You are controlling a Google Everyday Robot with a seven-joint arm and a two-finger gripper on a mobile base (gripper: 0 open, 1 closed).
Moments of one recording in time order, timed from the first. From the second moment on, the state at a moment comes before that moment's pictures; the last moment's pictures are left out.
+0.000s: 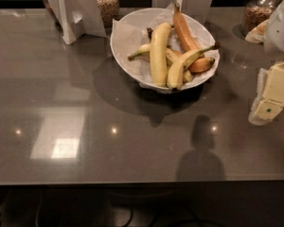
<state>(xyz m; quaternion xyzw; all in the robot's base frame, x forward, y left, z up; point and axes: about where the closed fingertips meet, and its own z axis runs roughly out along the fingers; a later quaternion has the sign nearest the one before) 0.438 -0.217 0.976 -0.60 0.78 -0.03 0.16</state>
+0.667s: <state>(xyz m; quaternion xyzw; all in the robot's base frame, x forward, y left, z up) 0.447 -0.210 0.979 -0.61 0.77 -0.04 0.19</state>
